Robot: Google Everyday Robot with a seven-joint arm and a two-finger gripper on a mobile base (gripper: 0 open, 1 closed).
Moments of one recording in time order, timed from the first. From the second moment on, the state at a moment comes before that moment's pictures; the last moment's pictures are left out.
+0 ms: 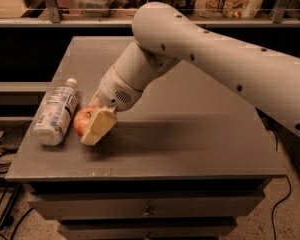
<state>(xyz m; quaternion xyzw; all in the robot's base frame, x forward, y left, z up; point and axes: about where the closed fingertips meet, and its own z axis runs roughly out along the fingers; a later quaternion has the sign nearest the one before) 0.469 0.142 0.851 -0.70 0.61 0.32 0.19</state>
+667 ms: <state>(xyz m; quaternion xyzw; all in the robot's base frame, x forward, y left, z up) 0.457 0.157 0.842 -0.71 0.61 0.31 0.17</state>
